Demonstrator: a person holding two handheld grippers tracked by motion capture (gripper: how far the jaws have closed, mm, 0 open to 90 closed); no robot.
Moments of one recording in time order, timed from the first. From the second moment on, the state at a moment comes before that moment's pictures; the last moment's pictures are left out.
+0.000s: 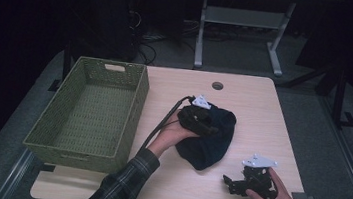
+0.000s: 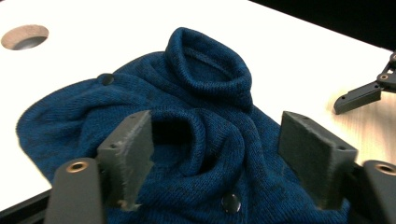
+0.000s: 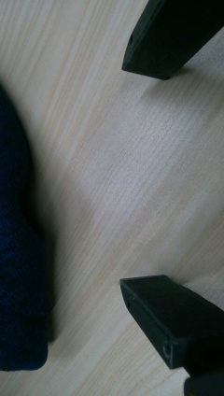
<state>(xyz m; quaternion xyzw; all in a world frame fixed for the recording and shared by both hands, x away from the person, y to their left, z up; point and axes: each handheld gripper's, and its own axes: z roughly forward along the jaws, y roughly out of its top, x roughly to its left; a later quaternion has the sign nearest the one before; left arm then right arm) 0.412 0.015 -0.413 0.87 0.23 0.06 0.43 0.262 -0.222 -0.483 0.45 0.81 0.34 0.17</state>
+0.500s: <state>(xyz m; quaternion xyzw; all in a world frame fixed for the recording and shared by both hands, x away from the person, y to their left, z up) 0.391 0.039 -0.405 0.87 0.23 0.06 0.44 0.262 -0.222 -0.483 0.45 0.81 0.34 0.16</state>
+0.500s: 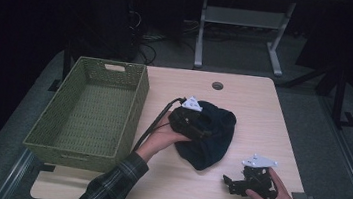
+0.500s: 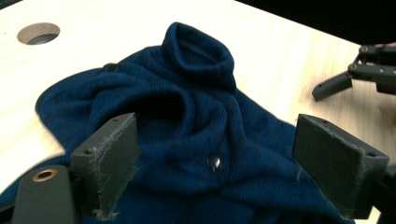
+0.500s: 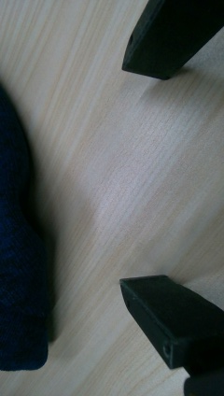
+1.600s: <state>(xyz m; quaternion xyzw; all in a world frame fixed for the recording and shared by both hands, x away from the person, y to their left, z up) 0.304 0.107 -0.447 0.87 0.28 0.10 0.40 0.262 -0.222 -0.483 0.45 0.81 0.34 0.17</state>
